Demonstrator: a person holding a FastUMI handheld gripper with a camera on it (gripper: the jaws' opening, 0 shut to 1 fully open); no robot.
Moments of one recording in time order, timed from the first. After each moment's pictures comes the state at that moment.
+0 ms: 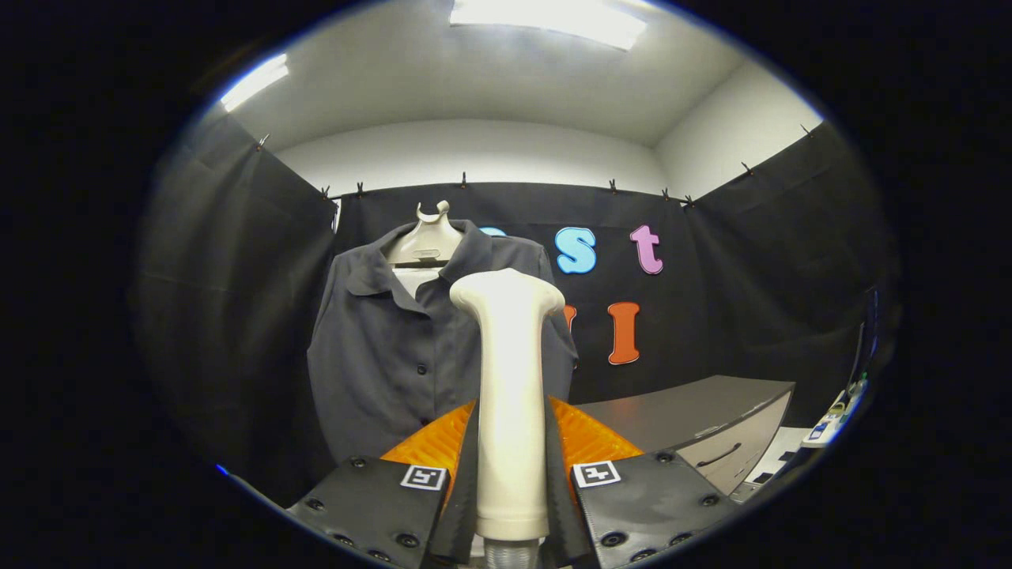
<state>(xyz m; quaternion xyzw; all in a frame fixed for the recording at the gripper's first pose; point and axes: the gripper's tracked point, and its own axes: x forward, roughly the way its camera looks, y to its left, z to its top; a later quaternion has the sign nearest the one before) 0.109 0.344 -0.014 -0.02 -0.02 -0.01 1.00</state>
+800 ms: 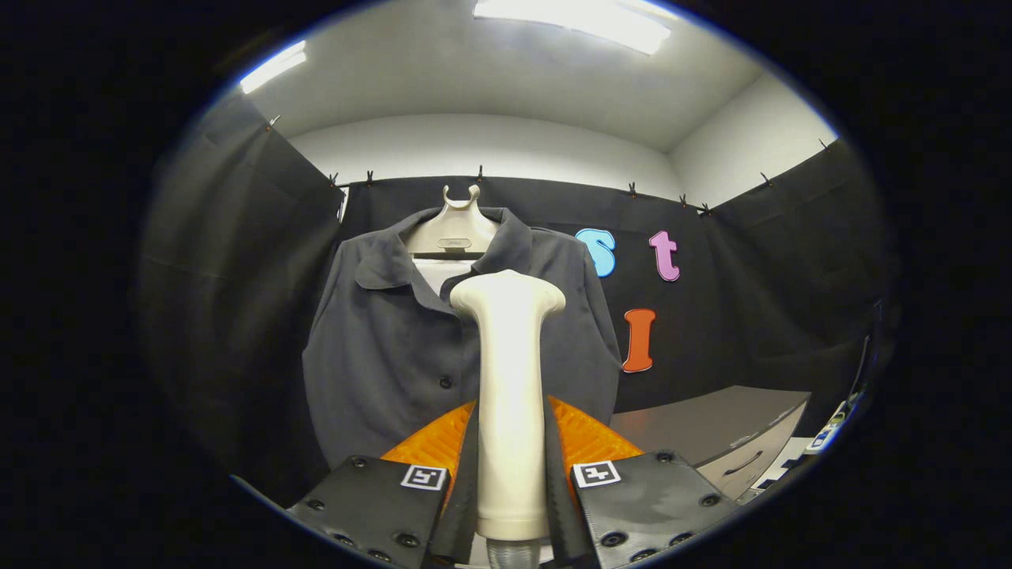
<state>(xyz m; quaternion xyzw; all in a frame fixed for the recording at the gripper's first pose) 0.170 0.384 -0.020 -0.05 -0.02 -0.01 1.00</state>
